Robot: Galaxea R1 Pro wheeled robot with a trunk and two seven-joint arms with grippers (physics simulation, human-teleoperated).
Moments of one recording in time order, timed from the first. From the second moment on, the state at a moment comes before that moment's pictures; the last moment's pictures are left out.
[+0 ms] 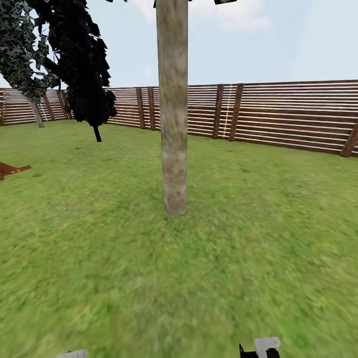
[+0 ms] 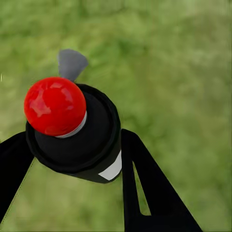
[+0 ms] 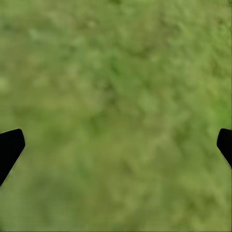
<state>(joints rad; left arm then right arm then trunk) -0.33 0.14 0.89 -0.14 -0.65 -0.42 -0.15 -0.41 -0.04 0.08 -0.03 0.04 -0.46 -0.13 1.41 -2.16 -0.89</state>
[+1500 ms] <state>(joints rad) -0.48 0.20 0.56 -0.45 -1.02 -0.40 -1.21 -0.56 -0.04 0.23 -0.48 0.40 -0.23 0.60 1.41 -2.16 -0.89</state>
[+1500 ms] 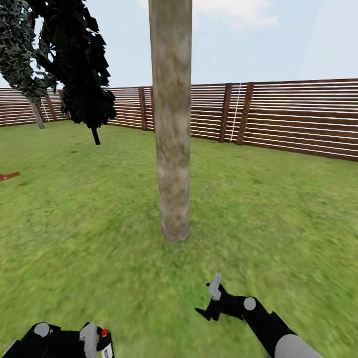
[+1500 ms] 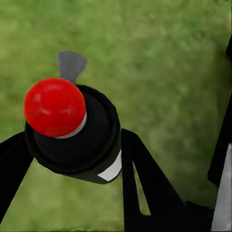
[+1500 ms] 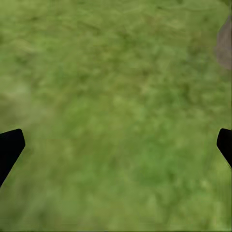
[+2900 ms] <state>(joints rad) -0.64 -0.07 0.34 -0.57 -1.11 -0.09 -1.34 -0.60 0.09 0.34 -0.72 0.41 -0.08 0.95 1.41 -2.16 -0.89</state>
